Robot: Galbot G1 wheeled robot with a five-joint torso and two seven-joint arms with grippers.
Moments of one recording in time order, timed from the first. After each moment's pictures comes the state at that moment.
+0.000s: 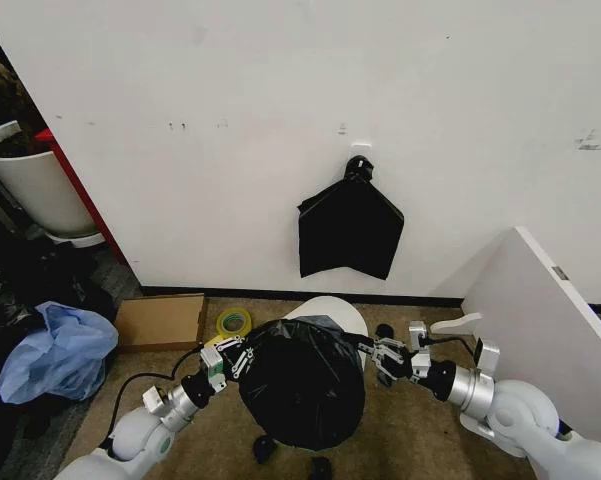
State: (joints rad) left arm 1.25 -0.88 -0.12 -1.64 -0.65 -0.67 0.55; right arm -1.33 0.72 0.27 1.92 1.19 -0.18 -0.65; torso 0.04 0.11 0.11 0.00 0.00
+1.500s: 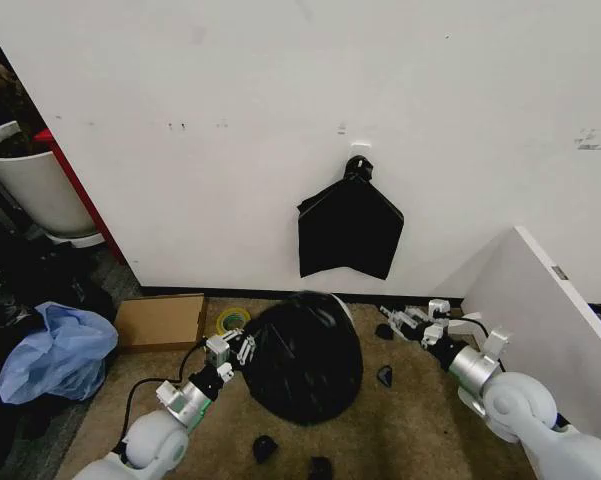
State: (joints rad) left arm 1.28 -0.94 -0.09 -1.74 -0.51 -0.45 0.03; right arm -1.32 0.82 0.34 1.93 1.09 -0.06 -0.19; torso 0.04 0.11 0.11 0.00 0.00
